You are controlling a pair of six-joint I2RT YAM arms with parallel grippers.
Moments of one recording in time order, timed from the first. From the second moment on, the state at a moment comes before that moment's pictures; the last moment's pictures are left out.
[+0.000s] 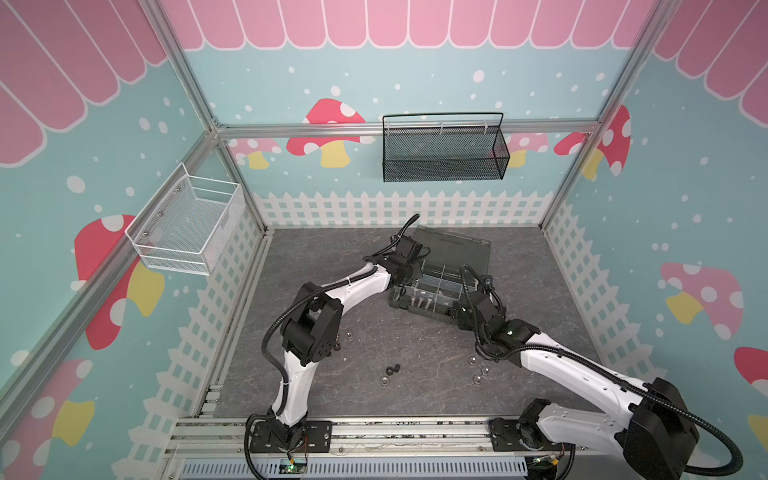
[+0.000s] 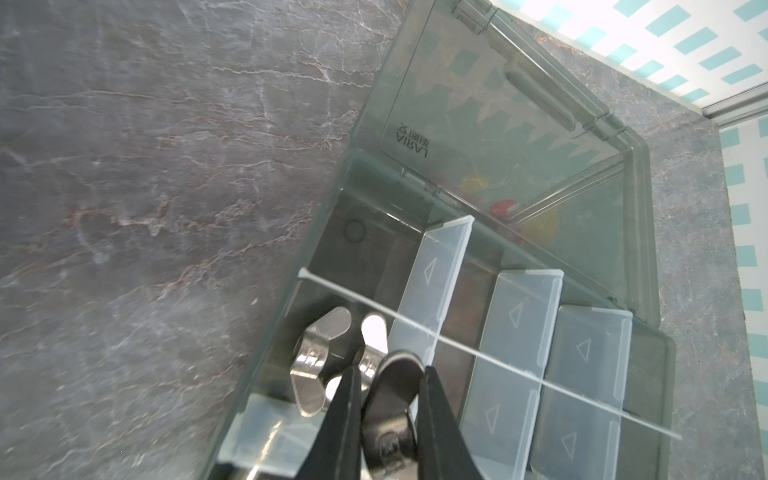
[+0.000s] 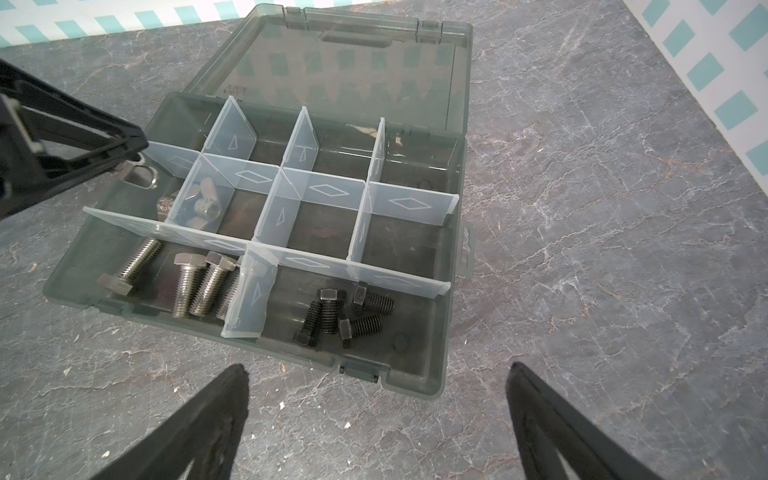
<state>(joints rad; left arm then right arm) -0.63 2.12 1.68 -0.43 -0.13 -0.78 0.69 1.15 0.73 -0.41 0.56 0.59</state>
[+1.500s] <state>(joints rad) -0.63 1.64 1.16 -0.42 -0.28 -0.80 0.69 1.12 0.73 -0.41 0.56 0.59</state>
